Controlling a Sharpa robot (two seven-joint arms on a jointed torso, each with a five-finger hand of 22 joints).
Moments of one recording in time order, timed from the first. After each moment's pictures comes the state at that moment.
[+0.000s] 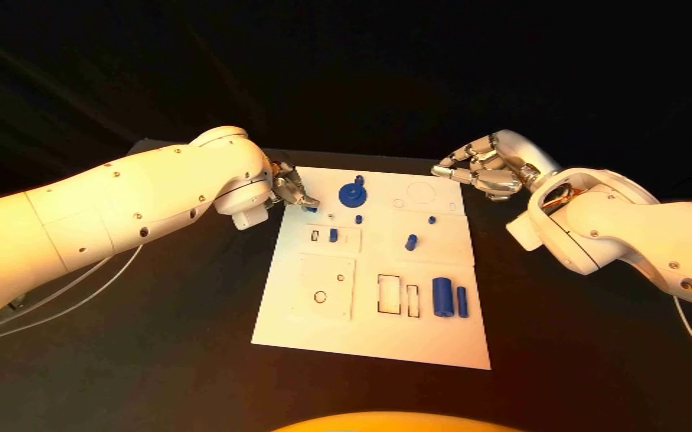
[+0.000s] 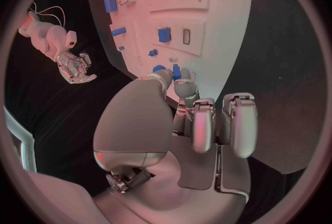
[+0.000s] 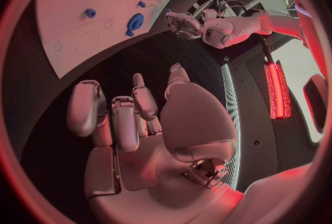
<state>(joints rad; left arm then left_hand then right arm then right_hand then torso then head) 1.31 -0.66 -0.02 1.33 -0.95 0.06 -0.67 1.36 -0.09 0.39 0.34 0.27 0.97 0.05 0.49 0.69 1.28 -0.03 1.03 0.87 1.47 -0.08 1.57 1.31 0.01 1.47 0.02 1.55 1.31 1.29 -0.99 -0.12 1.66 -0.90 -0.52 -0.03 1.20 -0.04 -0.19 0.29 0.27 1.00 0.13 0.13 0.23 1.32 0.06 1.25 1.23 1.47 -0.01 1.45 1.31 0.07 1.38 0.09 1.21 1.31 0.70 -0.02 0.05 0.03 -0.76</state>
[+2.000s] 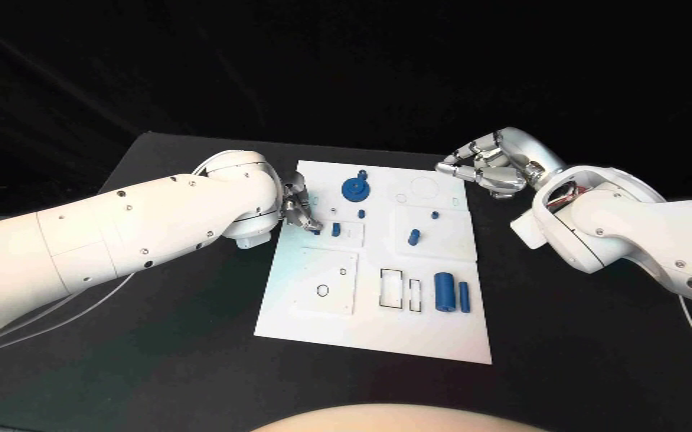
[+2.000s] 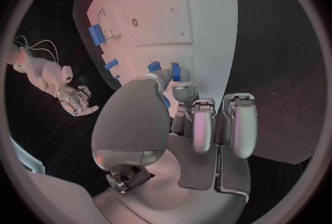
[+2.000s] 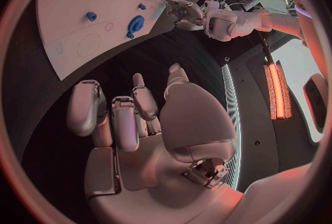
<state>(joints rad) 1.24 -0.68 -0.02 1.44 -1.15 0.10 -0.69 1.33 -0.13 0.45 0.30 0.26 0.97 0.05 0.52 0.69 1.31 -0.04 1.07 0.91 1.47 -0.08 1.57 1.31 0.01 1.47 0.02 1.56 1.31 1.28 -1.00 -0.12 1.66 -0.91 -0.52 -0.03 1.21 -0.03 -0.19 0.29 0.29 1.00 0.13 0.13 0.23 1.32 0.06 1.26 1.23 1.47 -0.01 1.45 1.31 0.07 1.38 0.09 1.21 1.31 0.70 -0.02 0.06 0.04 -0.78</state>
